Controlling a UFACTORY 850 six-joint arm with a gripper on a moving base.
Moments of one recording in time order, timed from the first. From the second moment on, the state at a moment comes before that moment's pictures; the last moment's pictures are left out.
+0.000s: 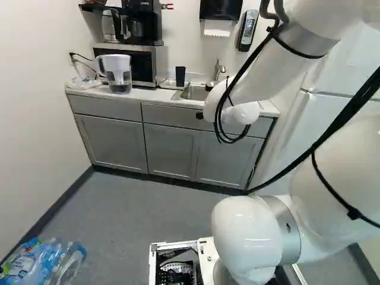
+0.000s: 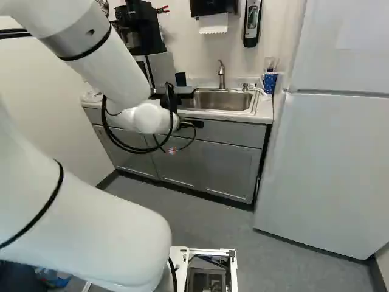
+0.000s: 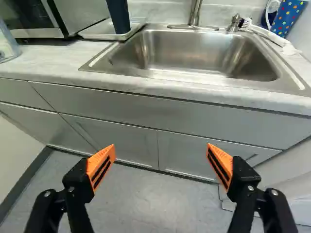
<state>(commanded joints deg) -3.5 13.4 -21.4 0.5 26.2 -0.7</state>
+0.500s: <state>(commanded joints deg) -1.8 14.7 -13.3 0.3 38.0 -0.4</state>
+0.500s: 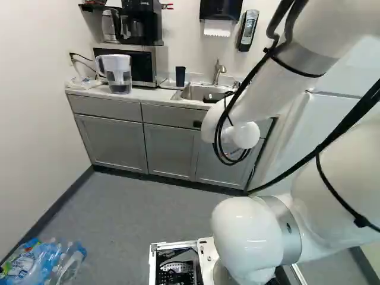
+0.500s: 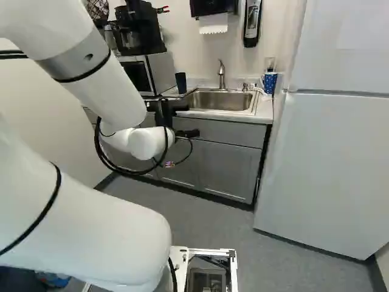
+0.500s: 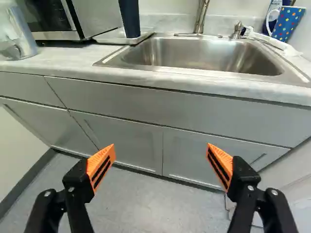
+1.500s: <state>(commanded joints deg) -0.1 16.0 -5.3 0.0 49.6 0.0</state>
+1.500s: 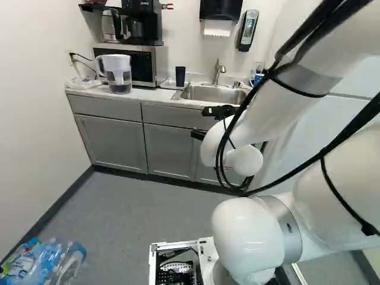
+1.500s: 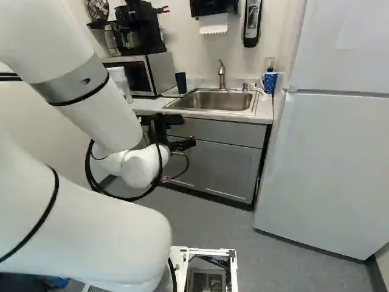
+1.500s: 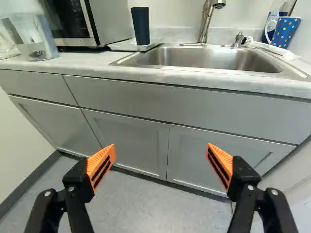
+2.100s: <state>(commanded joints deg) 0.0 16.0 -5.0 0.0 50.0 0.0</state>
